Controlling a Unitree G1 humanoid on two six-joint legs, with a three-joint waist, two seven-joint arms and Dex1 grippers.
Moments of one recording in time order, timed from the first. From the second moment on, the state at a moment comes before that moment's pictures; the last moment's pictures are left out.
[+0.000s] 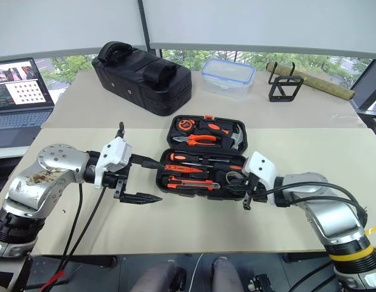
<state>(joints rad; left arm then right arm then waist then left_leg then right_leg) -0.50 0.80 -0.14 -0.29 -0.46 0.54 -1.28 -0.27 -0.85 0.12 -0.30 0.34 0.62 0.95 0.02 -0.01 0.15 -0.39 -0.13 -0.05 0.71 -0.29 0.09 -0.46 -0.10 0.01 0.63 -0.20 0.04</state>
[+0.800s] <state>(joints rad) -0.57 0.65 -0.16 0.16 -0.19 0.39 -1.00 -0.27 -0.91 -0.14 -0.09 0.39 0.65 0.92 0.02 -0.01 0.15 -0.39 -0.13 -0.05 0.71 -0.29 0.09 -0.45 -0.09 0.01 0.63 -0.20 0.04</state>
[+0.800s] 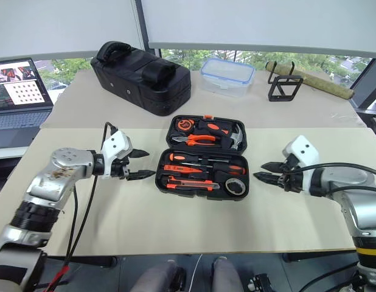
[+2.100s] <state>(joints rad) -0.22 0.68 -0.17 -0.15 -0.22 0.39 -1.21 0.08 -0.93 -0.11 -0.23 0.18 0.29 1.05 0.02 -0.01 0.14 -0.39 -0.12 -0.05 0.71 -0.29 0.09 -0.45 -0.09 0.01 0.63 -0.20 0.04</state>
